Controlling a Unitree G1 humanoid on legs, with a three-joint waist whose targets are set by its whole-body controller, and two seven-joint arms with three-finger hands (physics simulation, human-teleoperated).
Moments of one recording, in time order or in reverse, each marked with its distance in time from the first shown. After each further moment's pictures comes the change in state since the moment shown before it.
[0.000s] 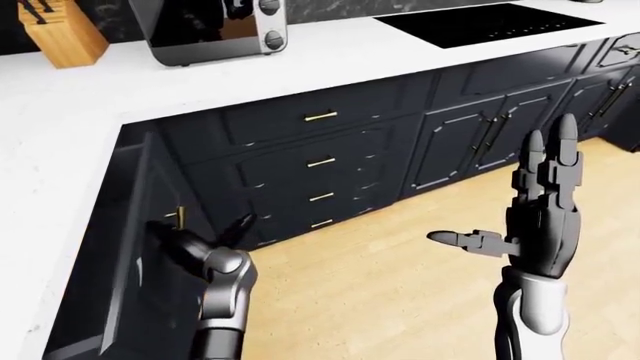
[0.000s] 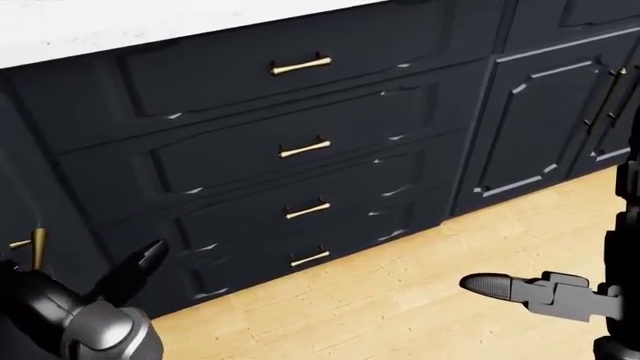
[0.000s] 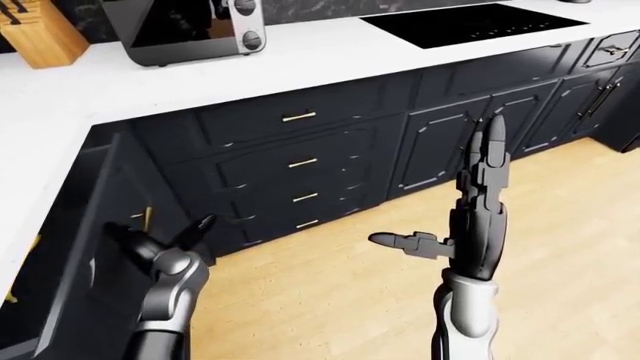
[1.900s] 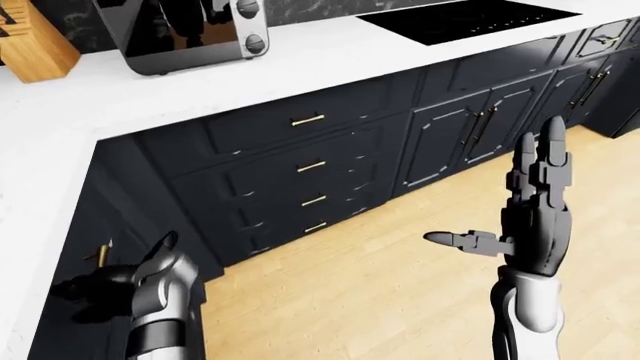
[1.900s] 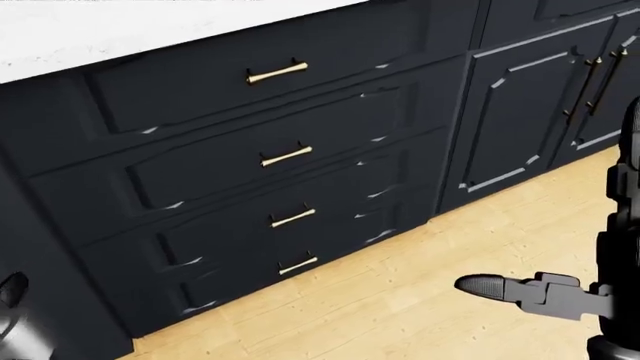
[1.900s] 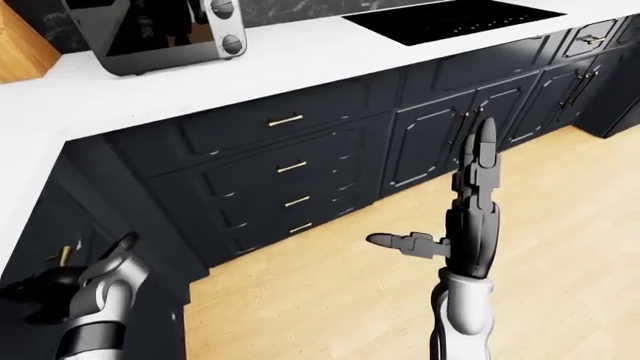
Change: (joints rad) left arm -0.046 0.234 0.211 0.129 -0.252 0.133 0.316; right arm -0.007 -0.004 0.008 0.034 -0.019 -0.009 -0.003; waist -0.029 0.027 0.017
